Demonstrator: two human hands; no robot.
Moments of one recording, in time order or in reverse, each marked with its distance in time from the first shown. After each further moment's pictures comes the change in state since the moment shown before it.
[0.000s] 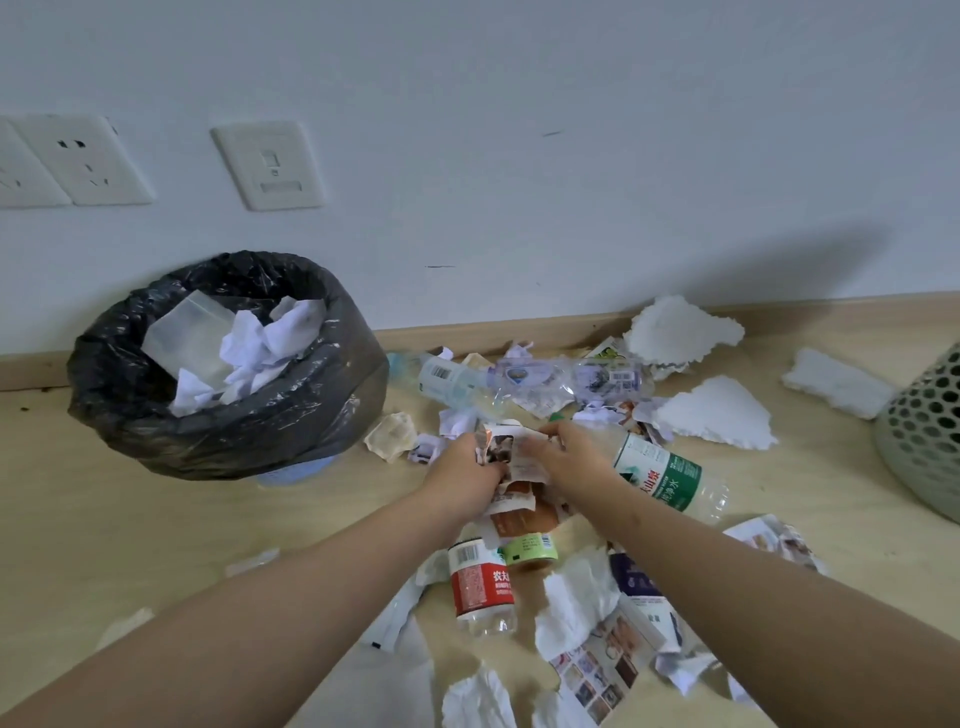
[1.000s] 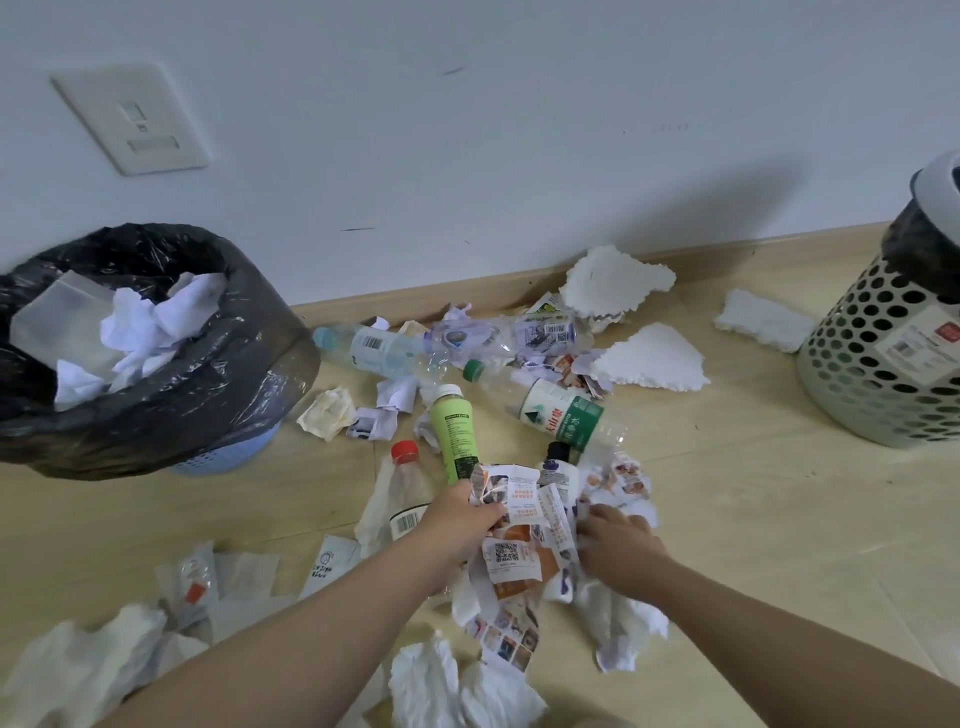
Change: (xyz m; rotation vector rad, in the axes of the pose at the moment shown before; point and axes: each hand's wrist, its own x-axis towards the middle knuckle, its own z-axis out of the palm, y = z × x) left_hand -0.023 -0.035 0.072 0.032 -0.186 -0.189; right_hand -0.022 0.165 -0.049 -1.142 -0.281 -0.040
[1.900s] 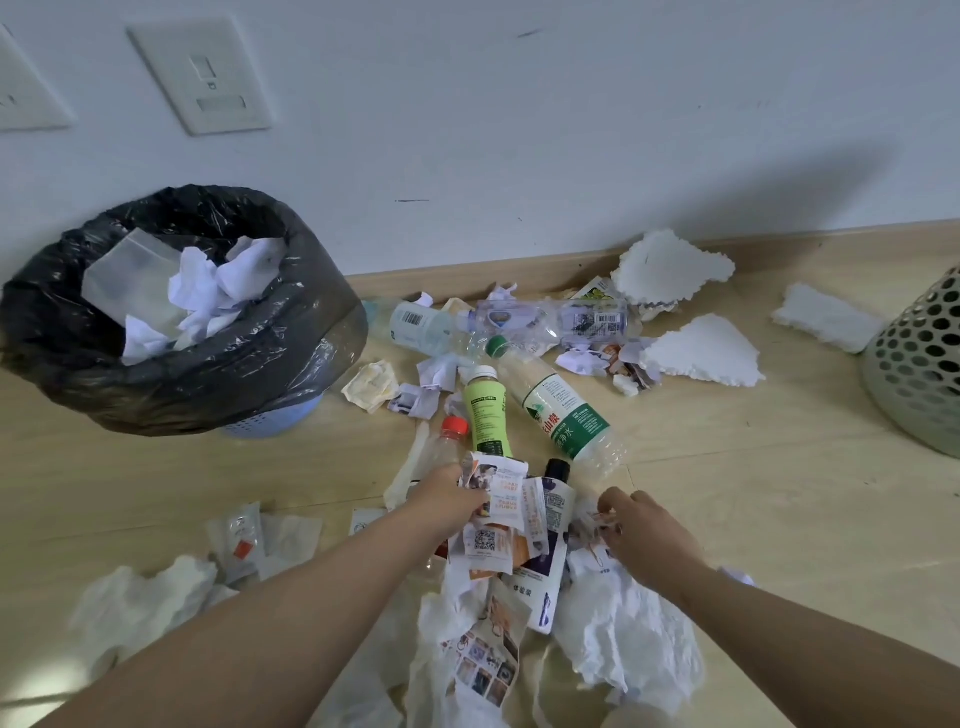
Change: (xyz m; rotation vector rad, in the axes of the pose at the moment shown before) left_hand 0.011 -0.027 -0.048 0.171 0.053 -0.067; right_hand 0.007 -0.025 0.003 0.343 0.258 0.175
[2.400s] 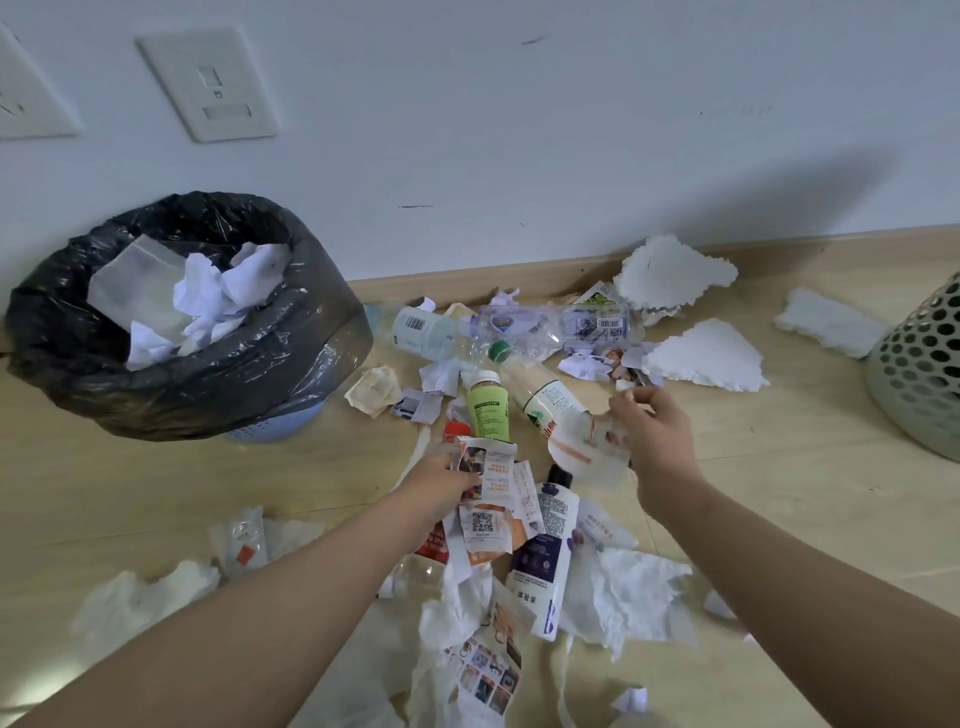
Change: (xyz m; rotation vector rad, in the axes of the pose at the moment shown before) left_hand 0.007 0.008 -0.013 -0.267 -0.014 0.007; right_hand 0.012 -0.058 -0.081 1.295 0.323 0.181
